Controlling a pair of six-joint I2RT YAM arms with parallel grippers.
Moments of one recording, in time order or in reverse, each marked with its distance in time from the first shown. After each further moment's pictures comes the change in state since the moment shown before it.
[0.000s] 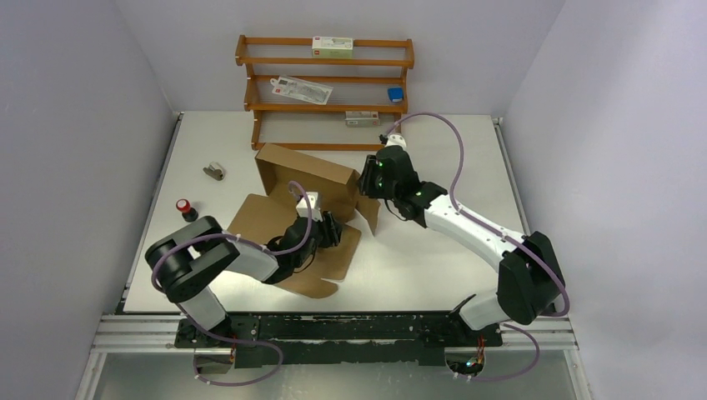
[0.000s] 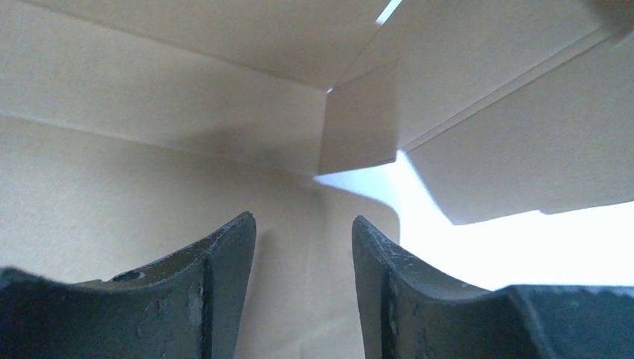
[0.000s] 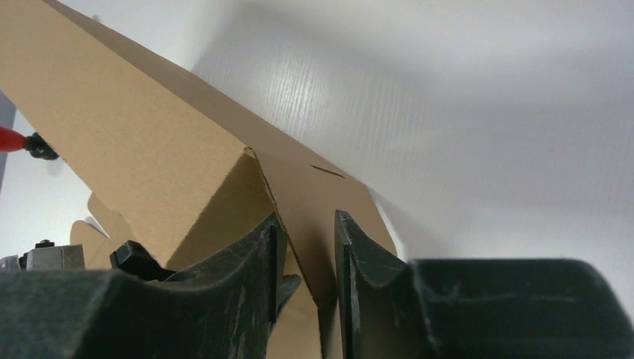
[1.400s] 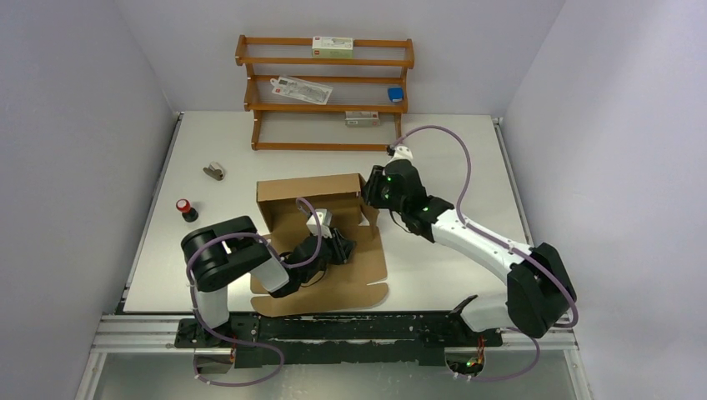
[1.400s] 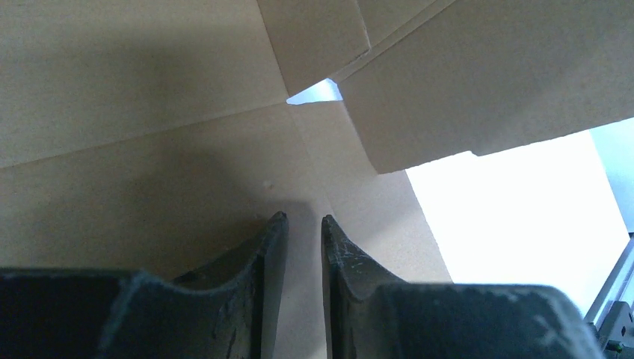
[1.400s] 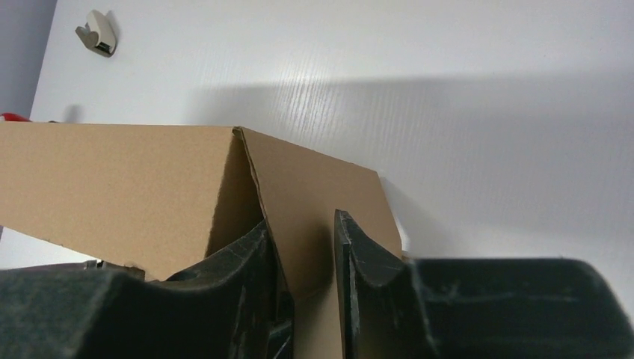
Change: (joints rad) left arm -0.130 0.186 -0.038 0.238 0.030 -0.152; right arm 0.000 -0.079 -0.159 0.119 -0.013 0.016
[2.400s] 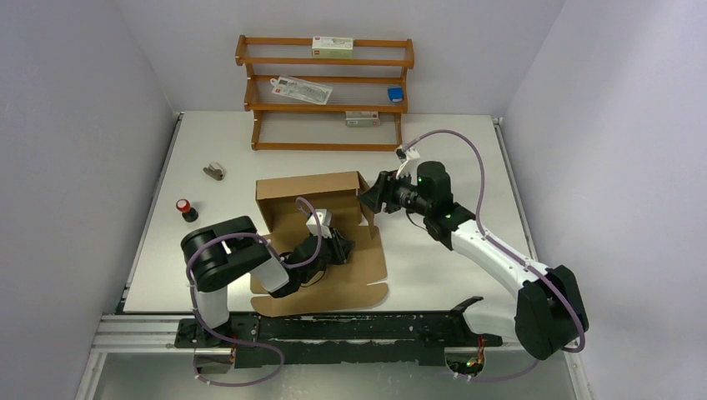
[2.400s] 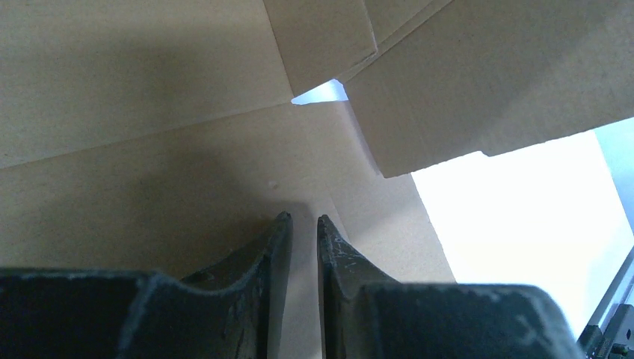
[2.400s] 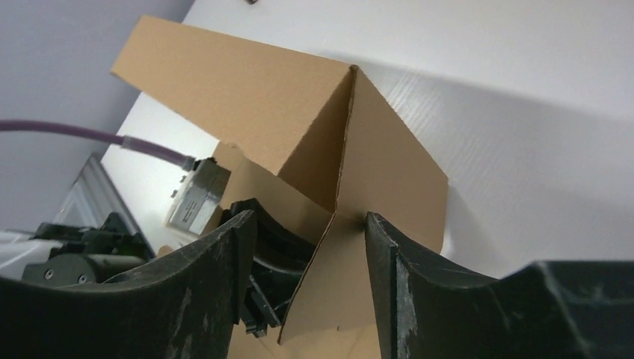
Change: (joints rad) left arm -0.001 -0.001 0.000 -0.008 -0.010 0.000; right arm -0.158 -0.147 -0.140 0.150 -0.492 -0.137
